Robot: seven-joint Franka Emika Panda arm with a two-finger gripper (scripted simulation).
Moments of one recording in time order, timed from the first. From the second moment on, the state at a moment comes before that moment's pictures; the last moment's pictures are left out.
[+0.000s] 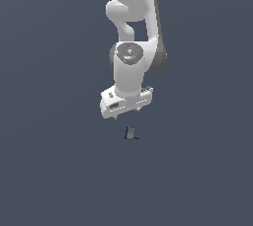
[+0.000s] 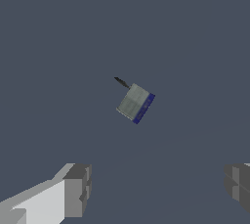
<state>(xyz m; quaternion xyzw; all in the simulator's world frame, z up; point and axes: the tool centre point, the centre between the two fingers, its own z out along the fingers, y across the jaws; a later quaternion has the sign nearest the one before) 0.010 0.000 0.148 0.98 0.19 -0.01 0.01</state>
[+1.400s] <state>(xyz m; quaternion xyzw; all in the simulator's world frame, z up) 0.040 0.023 0.078 0.83 0.56 -0.01 0.00</state>
